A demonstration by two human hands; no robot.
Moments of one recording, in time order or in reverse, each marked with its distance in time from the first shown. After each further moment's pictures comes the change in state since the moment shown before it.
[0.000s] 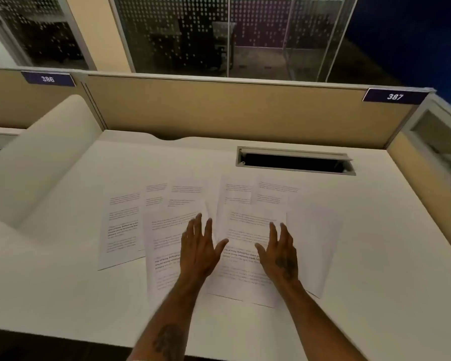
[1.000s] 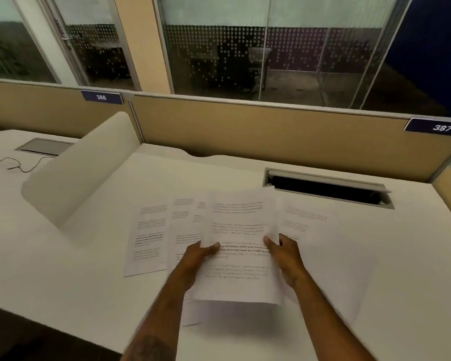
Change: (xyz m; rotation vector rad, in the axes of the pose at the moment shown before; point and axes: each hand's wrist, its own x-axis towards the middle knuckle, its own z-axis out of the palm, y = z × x) left_hand 0.014 -0.050 -0.055 -1.462 -0.325 -0.410; right_hand 0.053 -0.051 -0.030 1.148 -0.271 0.151
